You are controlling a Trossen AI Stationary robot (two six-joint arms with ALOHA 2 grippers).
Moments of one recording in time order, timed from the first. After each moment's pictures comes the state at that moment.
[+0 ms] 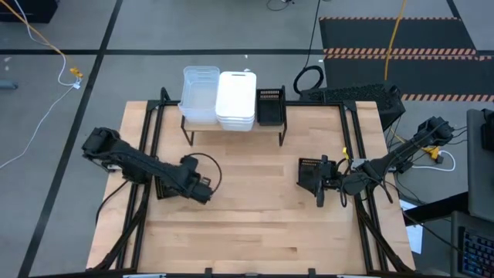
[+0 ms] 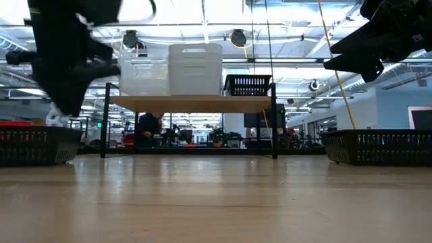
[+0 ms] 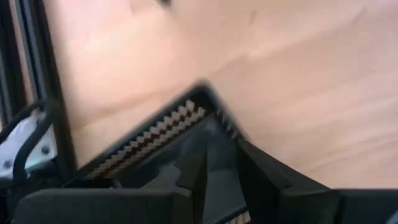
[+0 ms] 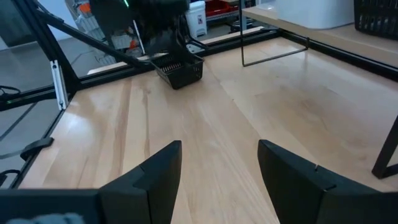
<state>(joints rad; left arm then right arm) -0.35 1.57 1.01 -1.26 -0.38 -1.62 0.53 0.78 0.25 0.20 0.68 0.46</state>
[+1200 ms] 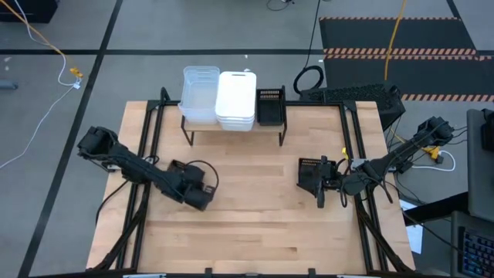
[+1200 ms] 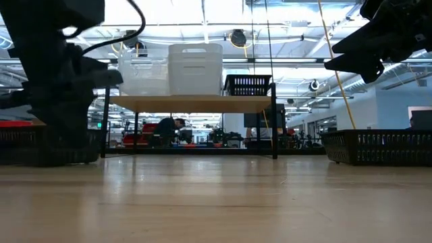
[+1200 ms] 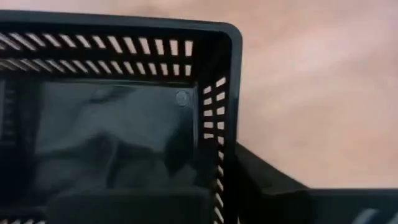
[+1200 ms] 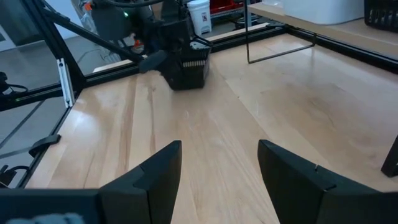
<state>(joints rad) -0.42 1.52 0.79 -0.74 -0.38 -1.64 0.53 0.78 0.25 0.20 0.65 0.47</state>
